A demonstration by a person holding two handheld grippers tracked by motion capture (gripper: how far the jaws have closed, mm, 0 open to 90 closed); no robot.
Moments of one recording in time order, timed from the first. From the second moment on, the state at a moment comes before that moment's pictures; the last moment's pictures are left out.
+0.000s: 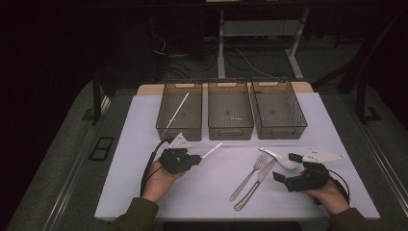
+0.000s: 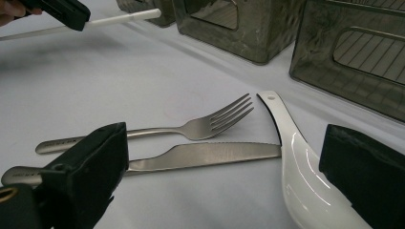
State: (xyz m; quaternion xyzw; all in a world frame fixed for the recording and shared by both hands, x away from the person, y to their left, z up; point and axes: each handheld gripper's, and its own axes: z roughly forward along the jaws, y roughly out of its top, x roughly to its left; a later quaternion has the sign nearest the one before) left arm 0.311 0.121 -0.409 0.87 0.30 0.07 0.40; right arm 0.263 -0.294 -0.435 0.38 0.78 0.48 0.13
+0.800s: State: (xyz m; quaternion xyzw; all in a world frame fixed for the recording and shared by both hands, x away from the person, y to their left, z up) left arm 0.346 0.126 -0.357 0.85 0.31 0.09 0.43; right arm 0.263 -0.295 -0.435 0.38 0.78 0.48 0.14
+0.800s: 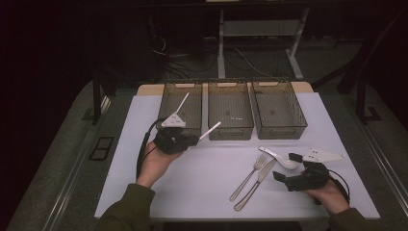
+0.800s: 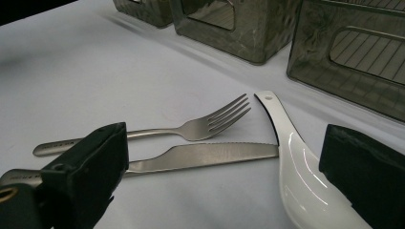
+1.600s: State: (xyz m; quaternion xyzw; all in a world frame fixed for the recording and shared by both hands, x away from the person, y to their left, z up) left arm 0.418 0.116 -0.306 0.84 0.32 0.14 0.42; right arm 0.262 -0.296 -0.434 0.38 0.78 0.48 0.14
